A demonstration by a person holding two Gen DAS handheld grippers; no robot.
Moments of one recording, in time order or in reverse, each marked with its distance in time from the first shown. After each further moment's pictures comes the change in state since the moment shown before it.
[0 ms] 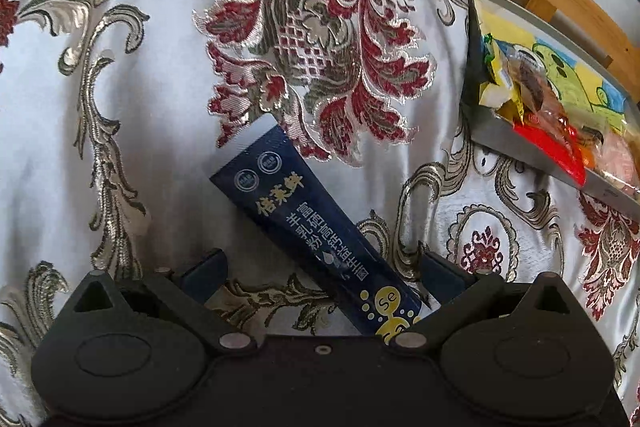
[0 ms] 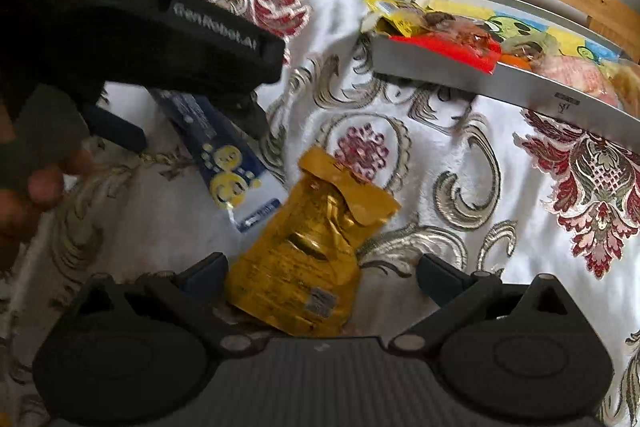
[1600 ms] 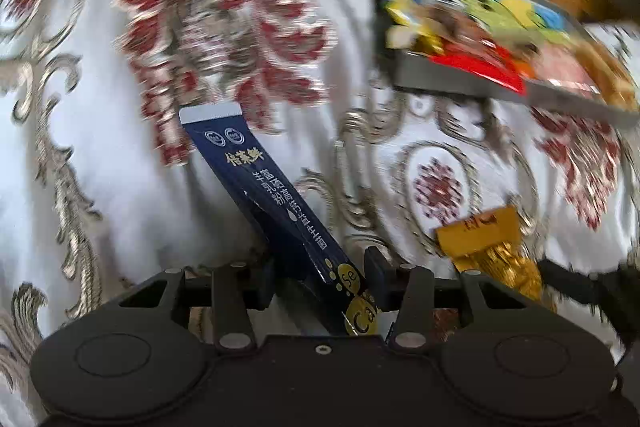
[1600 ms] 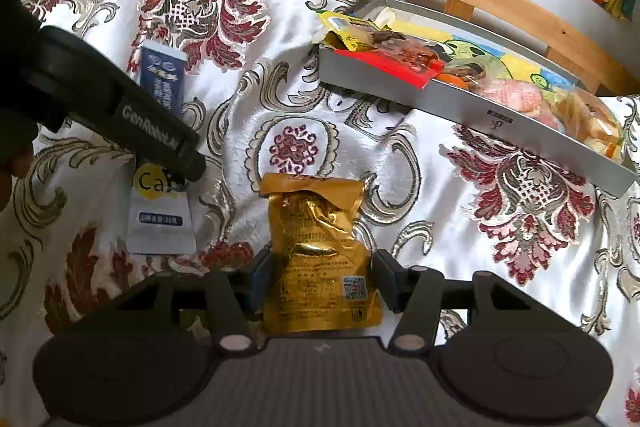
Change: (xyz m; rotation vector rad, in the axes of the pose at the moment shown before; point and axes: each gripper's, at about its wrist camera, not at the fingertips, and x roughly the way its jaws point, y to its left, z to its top) left arm -0.012 -0.031 -0.037 0.294 -0.035 -0.047; right arm -0.023 -0.017 -0.009 -0.078 -0.038 -0.135
